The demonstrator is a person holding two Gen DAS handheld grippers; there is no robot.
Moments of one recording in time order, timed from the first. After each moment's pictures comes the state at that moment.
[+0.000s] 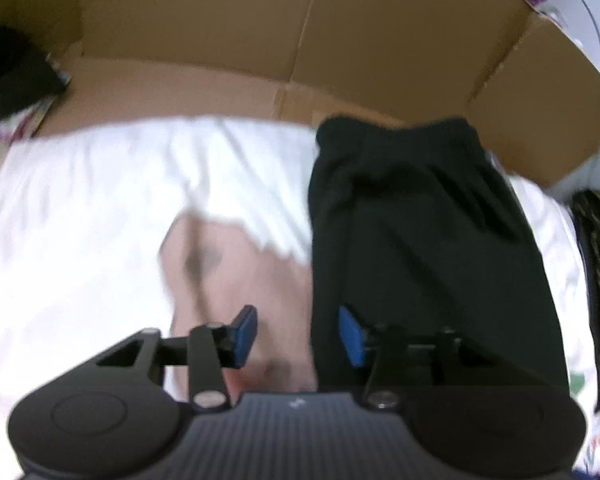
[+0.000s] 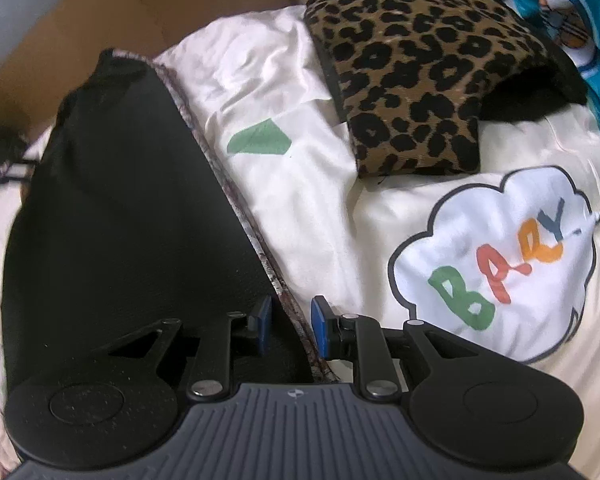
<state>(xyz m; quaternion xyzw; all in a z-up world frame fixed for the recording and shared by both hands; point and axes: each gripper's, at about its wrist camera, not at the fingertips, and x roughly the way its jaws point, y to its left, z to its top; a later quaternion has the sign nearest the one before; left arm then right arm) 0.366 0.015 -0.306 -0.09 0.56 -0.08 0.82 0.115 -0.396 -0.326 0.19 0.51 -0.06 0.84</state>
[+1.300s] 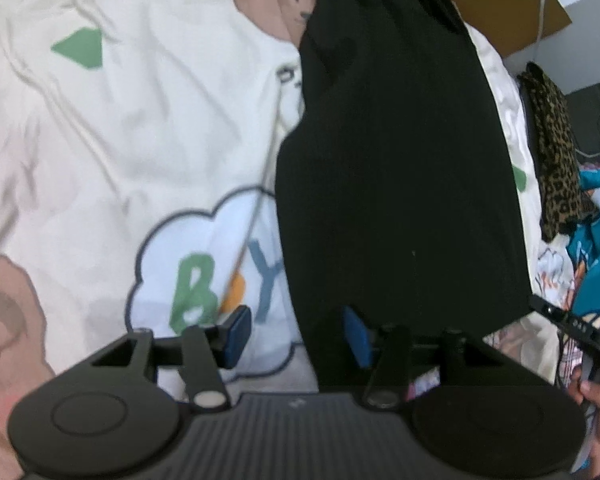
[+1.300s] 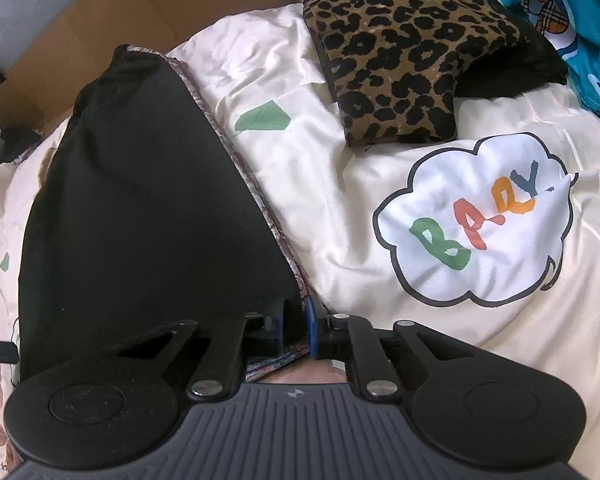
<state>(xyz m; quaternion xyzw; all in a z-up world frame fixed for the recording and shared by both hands) 0.130 0.025 -0.324 -0.18 0.65 -0.11 0.73 0.076 -0.395 -0.314 0.19 0.51 -0.04 0.84</state>
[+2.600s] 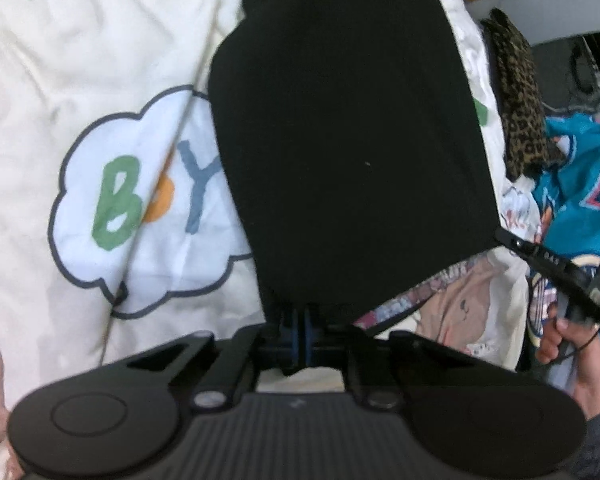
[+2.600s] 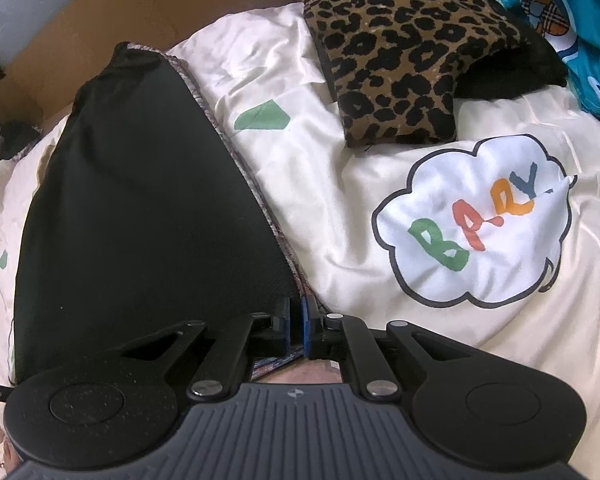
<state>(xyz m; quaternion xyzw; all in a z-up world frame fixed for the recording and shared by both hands) 0.106 0.007 -0.334 -0.20 0.69 -0.18 0.67 0.077 -0.395 -0.314 0.18 0.51 -0.04 0.84</state>
